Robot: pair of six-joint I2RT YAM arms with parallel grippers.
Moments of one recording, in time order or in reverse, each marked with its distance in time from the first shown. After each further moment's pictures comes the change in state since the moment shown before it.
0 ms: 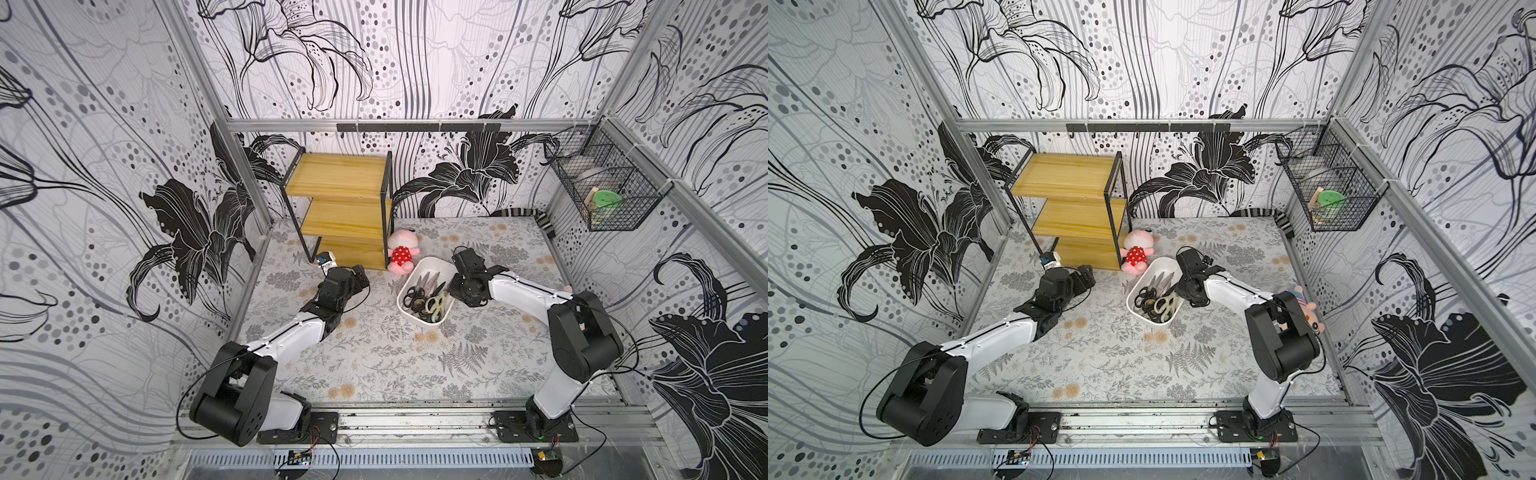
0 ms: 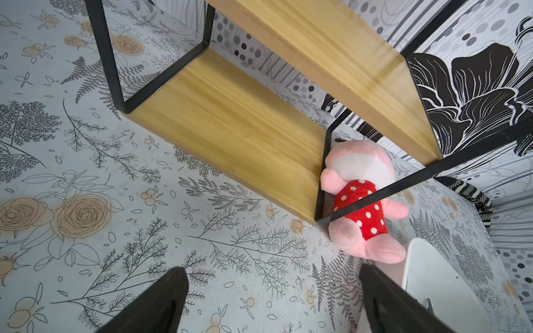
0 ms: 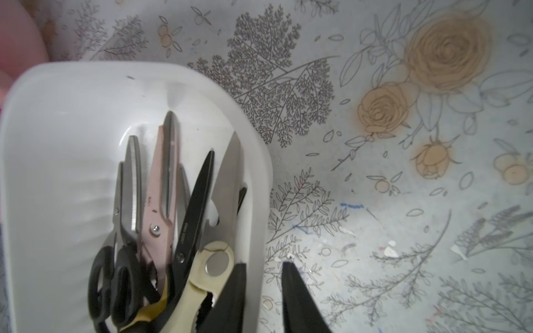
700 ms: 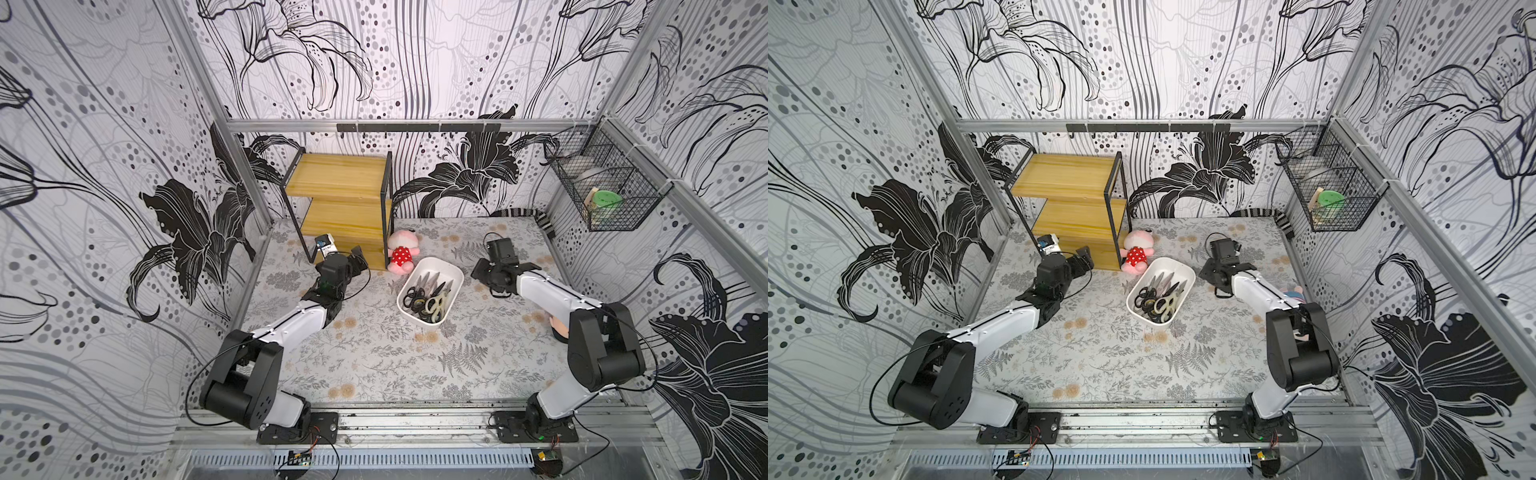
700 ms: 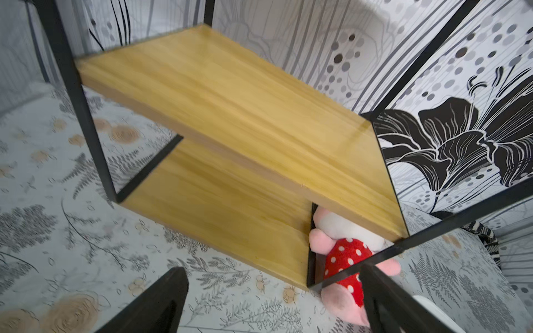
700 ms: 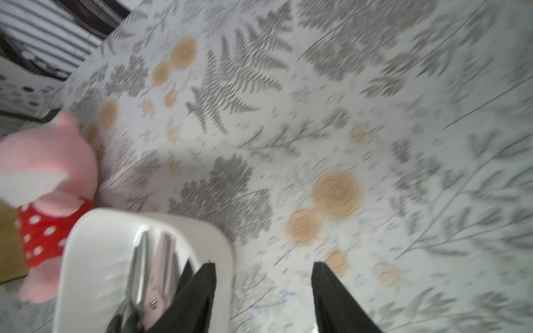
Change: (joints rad) left arm 0.031 0.107 0.121 0.115 -0.026 0.094; right arm -0.154 -0.122 -0.048 0.114 -0.021 -0.140
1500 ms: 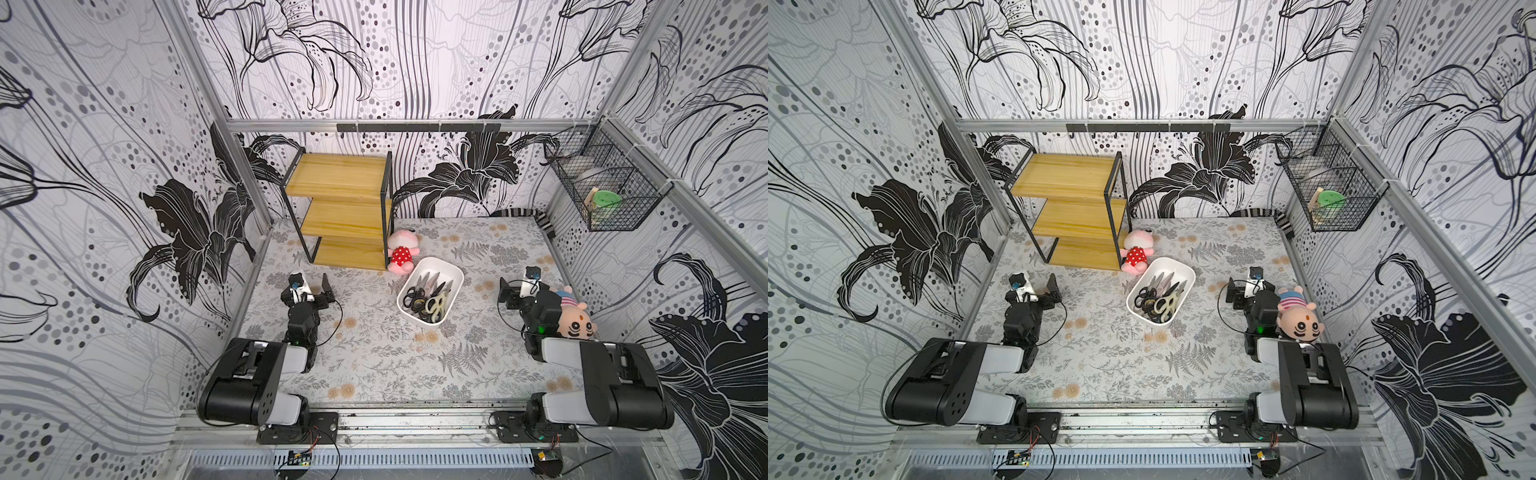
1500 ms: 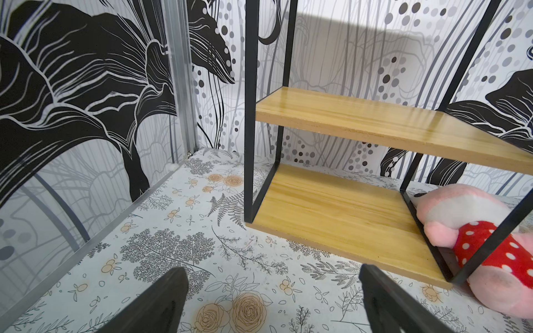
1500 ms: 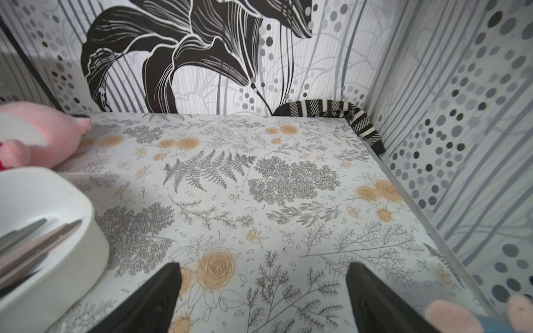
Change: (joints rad) left arm 0.250 -0.080 -0.570 0.818 0.012 0.460; right arm -0.336 -0.287 -0.750 1.181 -0.065 -0.778
